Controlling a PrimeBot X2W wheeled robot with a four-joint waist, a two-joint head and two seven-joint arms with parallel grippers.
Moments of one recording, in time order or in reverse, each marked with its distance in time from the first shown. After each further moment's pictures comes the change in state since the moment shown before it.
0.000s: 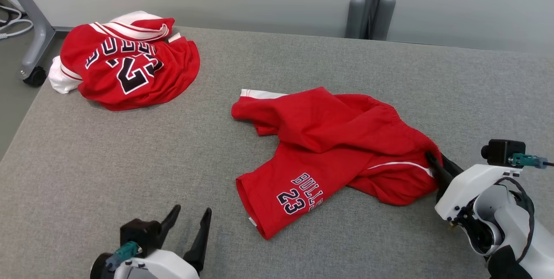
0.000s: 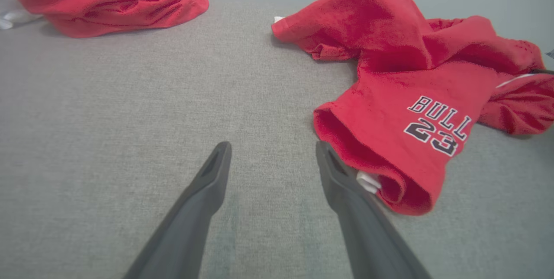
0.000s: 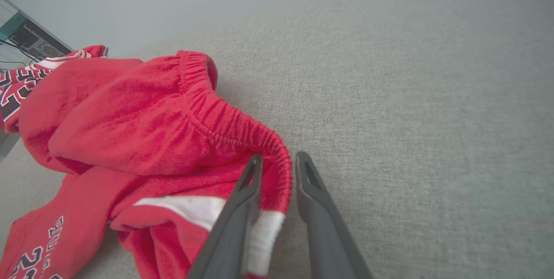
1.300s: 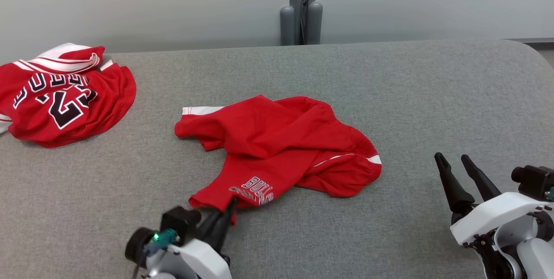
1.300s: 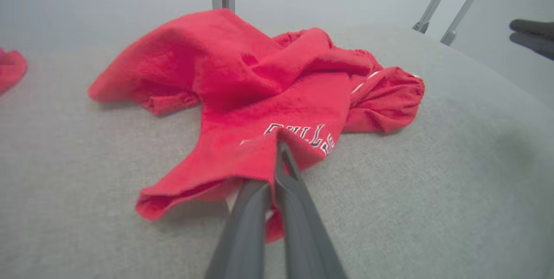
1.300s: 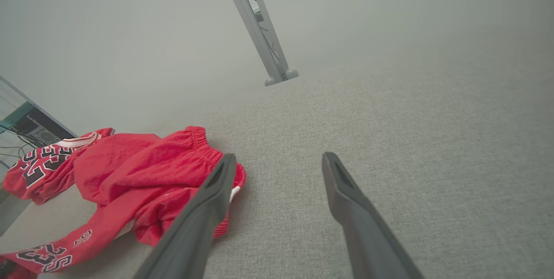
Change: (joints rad) left arm -0.100 -0.078 -0.139 0.101 0.086 -0.114 -0.019; right arm 0.330 0.042 -0.292 -0.483 -0.168 0.000 -0.013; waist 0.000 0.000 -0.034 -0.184
